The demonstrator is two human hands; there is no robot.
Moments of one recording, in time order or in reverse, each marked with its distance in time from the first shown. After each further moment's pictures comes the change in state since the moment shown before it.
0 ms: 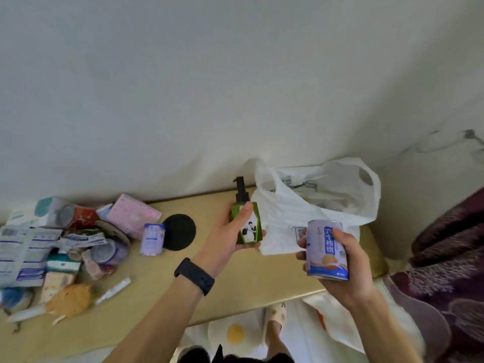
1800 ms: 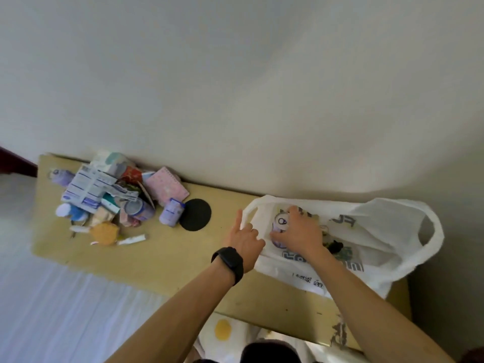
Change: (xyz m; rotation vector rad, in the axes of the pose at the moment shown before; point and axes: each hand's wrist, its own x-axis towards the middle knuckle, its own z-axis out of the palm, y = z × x) left_hand 0.077 -0.053 0.074 2.147 0.086 -0.014; right_hand 0.218 -0.021 -0.033 -1.952 -0.169 -0.293
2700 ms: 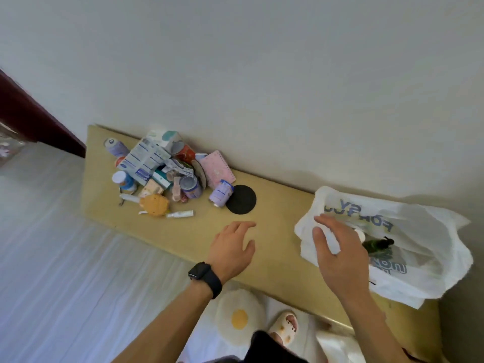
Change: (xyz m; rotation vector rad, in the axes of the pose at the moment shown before) left_hand -0.149 -0.086 0.114 -0.987 0.387 -0.371; right_hand -0.174 -0.129 -0.001 0.534 0.485 -0.160
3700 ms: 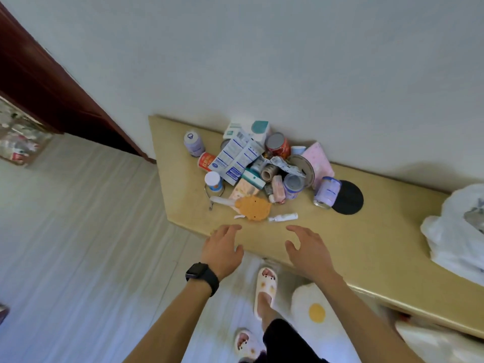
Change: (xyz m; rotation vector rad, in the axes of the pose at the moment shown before) left_hand -0.003 -0.345 -0.165 0.116 -0.155 -0.192; right_hand -0.035 -0.136 0.373 -0.341 -0.582 0.208
